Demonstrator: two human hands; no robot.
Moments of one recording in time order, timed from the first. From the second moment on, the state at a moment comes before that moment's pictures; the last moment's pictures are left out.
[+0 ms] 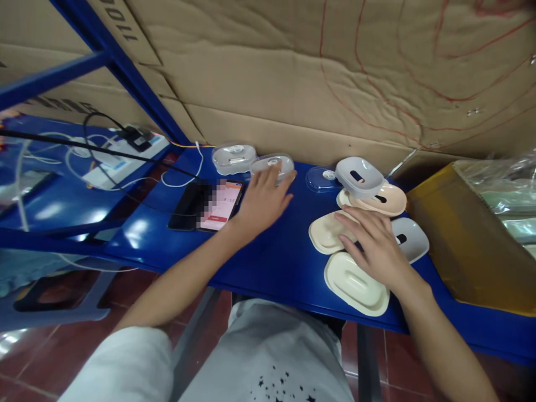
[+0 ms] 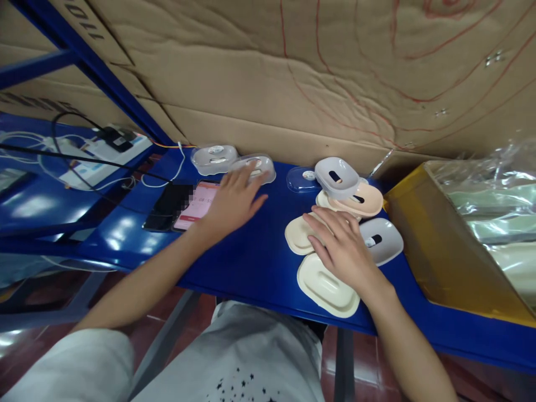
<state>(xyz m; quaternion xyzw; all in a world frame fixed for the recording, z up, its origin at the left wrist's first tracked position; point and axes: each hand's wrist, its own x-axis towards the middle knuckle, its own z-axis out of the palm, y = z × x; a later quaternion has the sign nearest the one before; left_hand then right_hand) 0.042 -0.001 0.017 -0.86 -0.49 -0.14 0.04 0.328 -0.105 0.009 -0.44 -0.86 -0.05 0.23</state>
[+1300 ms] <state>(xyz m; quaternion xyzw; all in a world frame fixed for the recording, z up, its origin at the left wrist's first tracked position) -0.002 -0.020 -0.019 -0.90 -0.28 -0.16 -0.30 0.341 -0.074 0.028 -0.51 -0.82 0.11 0.22</state>
